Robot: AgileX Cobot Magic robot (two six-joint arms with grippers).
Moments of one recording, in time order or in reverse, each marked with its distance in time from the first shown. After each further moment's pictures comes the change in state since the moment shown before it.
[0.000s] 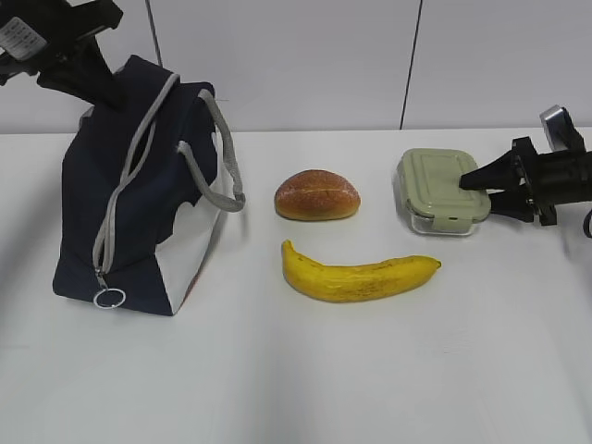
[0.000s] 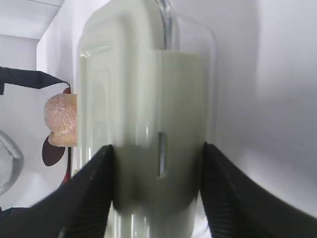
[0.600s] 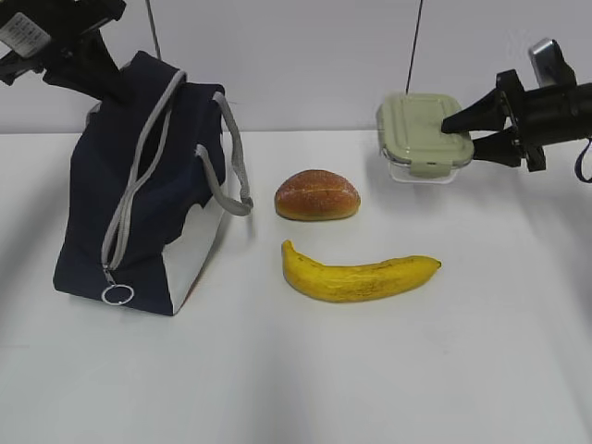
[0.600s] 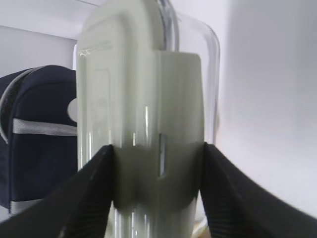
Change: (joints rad) left arm 0.000 0.000 0.000 -0.052 0.000 0.000; right arm 0.105 -0.179 -0.042 -0.031 -0.008 0.206
